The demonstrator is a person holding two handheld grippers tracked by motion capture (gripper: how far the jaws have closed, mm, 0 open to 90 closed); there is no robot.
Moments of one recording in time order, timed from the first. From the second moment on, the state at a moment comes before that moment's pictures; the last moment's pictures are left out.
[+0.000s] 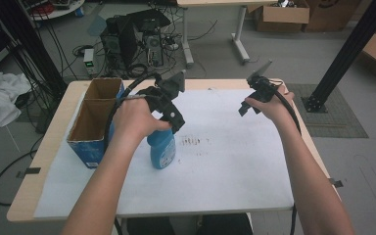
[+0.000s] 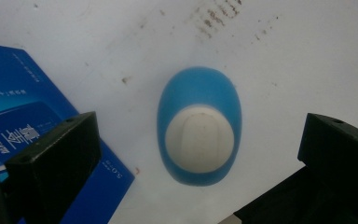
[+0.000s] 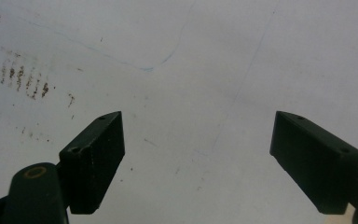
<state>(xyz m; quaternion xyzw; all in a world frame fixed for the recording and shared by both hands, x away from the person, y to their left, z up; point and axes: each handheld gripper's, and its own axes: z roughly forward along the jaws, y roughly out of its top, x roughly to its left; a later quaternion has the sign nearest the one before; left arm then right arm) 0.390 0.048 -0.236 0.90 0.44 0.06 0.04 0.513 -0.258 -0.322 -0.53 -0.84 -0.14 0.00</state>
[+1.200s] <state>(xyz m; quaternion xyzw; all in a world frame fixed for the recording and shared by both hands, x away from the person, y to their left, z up) 0.391 0.049 -0.287 0.89 0.44 0.04 0.02 0.515 -0.255 -0.329 -0.53 -0.84 -0.14 0.00</state>
